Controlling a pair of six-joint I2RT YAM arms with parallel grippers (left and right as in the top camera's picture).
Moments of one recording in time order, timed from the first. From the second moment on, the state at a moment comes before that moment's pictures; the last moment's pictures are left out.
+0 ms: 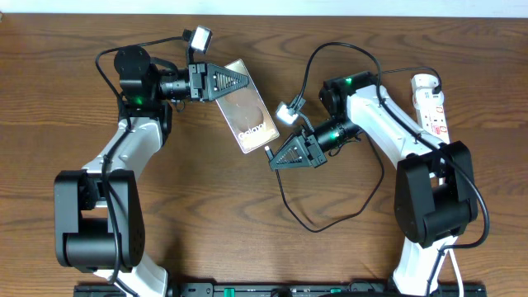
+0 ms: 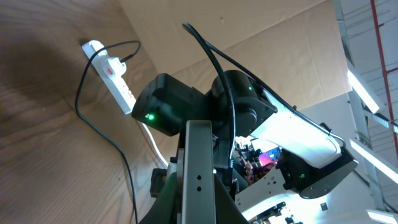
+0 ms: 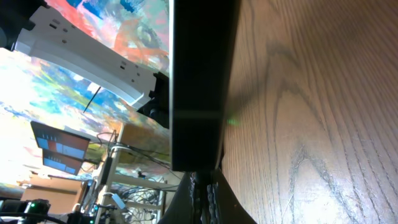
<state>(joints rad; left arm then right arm) -0.01 1.80 1.08 0.88 1.50 -1.25 0.36 2.01 1.51 -1.45 -1.30 -0.95</state>
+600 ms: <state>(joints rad) -0.02 1.80 1.08 0.88 1.50 -1.24 0.36 2.01 1.51 -1.45 -1.31 -0.95</state>
